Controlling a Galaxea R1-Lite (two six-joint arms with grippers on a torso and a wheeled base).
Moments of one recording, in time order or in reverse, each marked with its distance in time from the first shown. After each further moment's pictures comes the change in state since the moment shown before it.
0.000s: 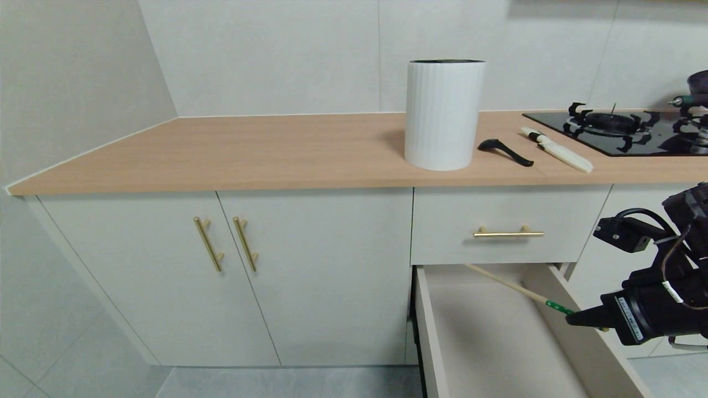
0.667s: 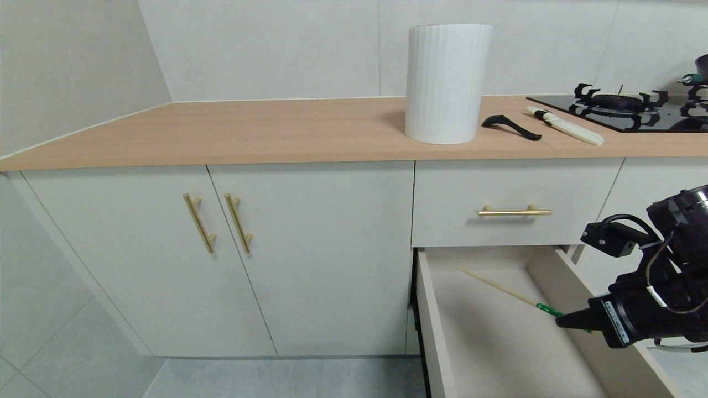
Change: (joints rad) left arm 0.000 0.000 0.000 0.000 0.000 0.000; right arm 0.020 0.033 0.029 -0.071 -0.001 0.001
